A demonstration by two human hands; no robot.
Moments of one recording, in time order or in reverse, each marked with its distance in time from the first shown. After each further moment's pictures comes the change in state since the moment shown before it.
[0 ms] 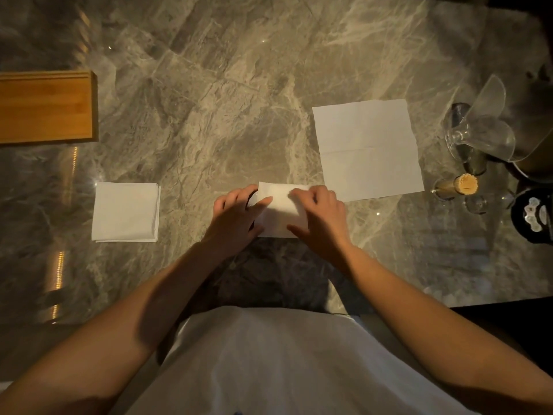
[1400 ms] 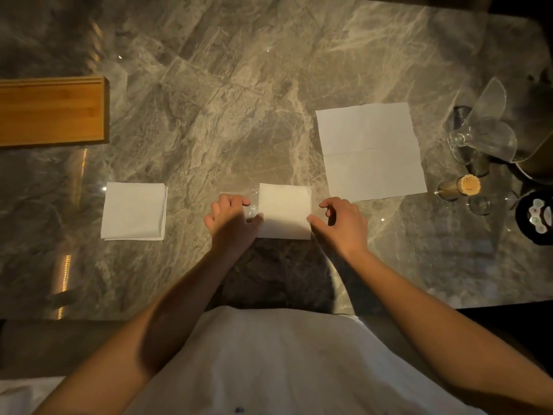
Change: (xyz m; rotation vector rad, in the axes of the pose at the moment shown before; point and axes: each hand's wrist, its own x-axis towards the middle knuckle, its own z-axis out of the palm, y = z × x) left_hand -0.005 0.018 -0.003 -0.291 0.128 -0.594; right_hand -0.013 0.017 -0.006 0.321 0.016 0.413
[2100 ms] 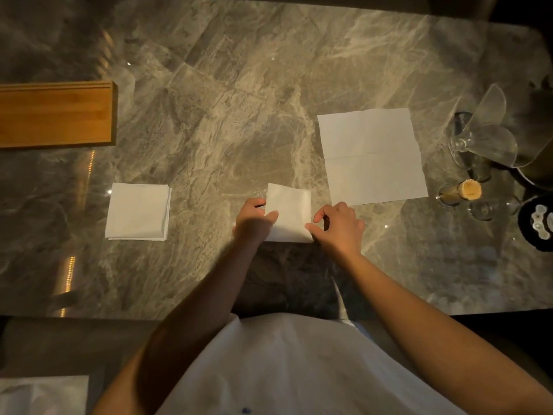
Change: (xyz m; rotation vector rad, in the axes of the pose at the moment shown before) left_hand -0.001 0.040 -0.002 -0.634 -0.242 -0.342; right_hand 0.005 0.003 0.016 -0.097 -0.077 0.009
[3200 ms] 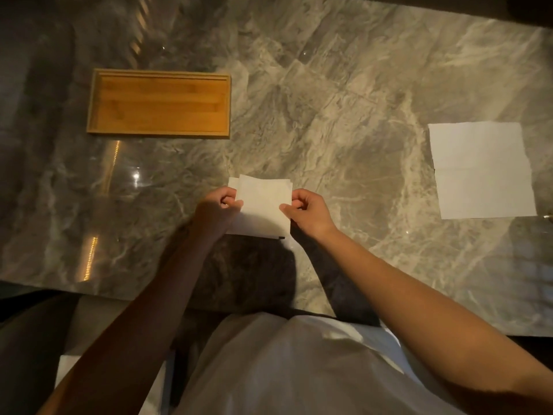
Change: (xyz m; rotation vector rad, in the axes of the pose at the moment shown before) left_hand 0.064 -0.096 -0.267 0.171 0.165 0.287; right_hand -0.007 -0.253 0.111 0.737 -0.287 0.007
